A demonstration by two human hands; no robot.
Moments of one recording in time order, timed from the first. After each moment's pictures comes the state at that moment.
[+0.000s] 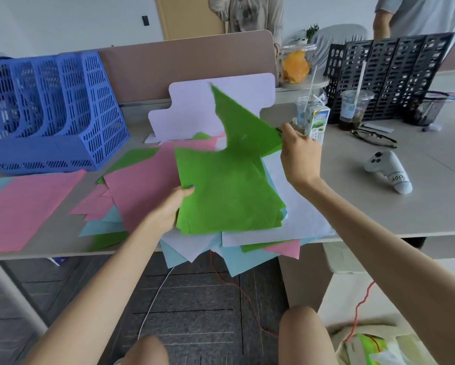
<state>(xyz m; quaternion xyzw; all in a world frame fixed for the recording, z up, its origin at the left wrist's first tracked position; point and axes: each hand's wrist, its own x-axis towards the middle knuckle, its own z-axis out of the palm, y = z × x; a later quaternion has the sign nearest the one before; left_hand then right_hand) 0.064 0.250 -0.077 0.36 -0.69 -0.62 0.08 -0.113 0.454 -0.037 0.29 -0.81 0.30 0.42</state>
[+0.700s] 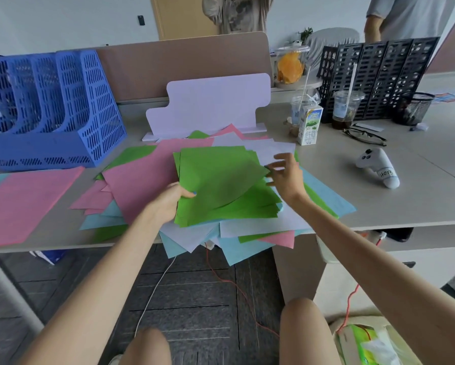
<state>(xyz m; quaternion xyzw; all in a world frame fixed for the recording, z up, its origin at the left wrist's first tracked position) 0.046 0.198 -0.117 0.34 -0.69 -0.64 0.07 -0.081 0.463 -0.080 0.21 -0.76 0.62 -0.02</state>
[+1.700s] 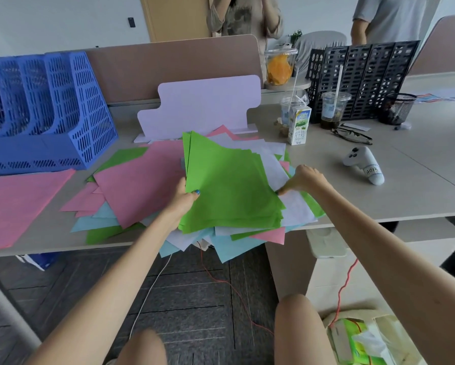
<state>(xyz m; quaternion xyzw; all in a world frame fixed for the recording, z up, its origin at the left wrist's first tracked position) 0.055 0.283 -0.091 0.28 -0.78 -0.54 0.15 -0.113 0.509 -0.062 0.11 -0.97 0.18 -0.11</state>
